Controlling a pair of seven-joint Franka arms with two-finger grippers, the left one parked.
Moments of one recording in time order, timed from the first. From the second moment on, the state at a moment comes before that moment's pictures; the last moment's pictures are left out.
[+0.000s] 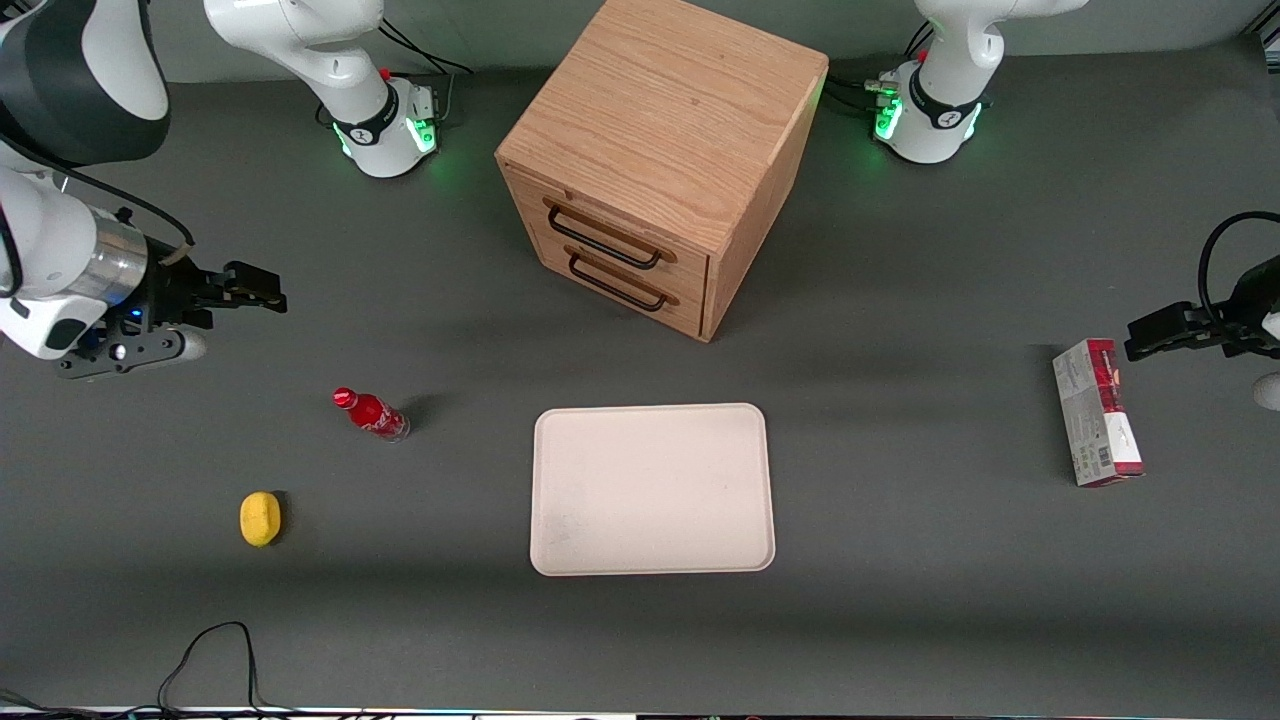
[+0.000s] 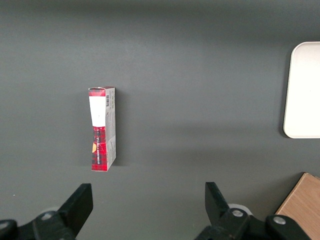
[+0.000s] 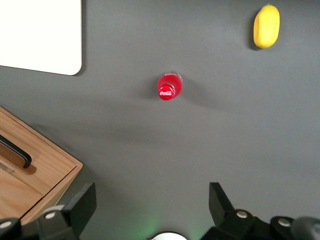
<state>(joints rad) 0.10 0.08 -0.03 -1.62 0.07 1.53 -0.06</state>
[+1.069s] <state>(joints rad) 0.09 0.07 -0.03 -1.61 0.05 1.47 -0.06</state>
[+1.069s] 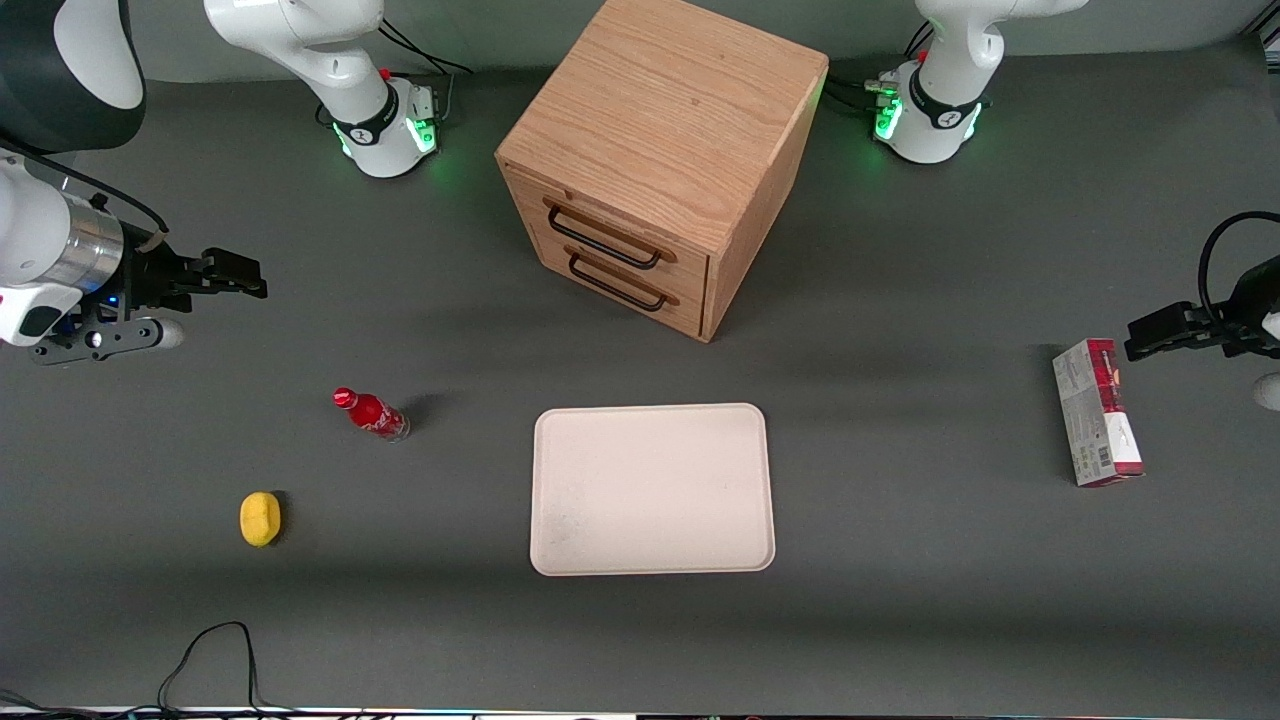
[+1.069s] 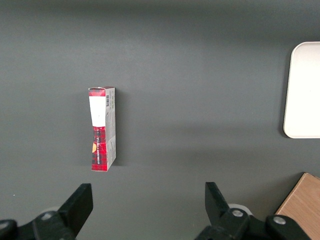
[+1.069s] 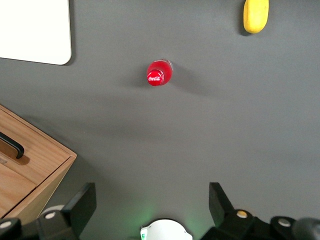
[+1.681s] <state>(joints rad) 0.10 0.00 -0.03 -1.64 0.05 1.43 -0.06</state>
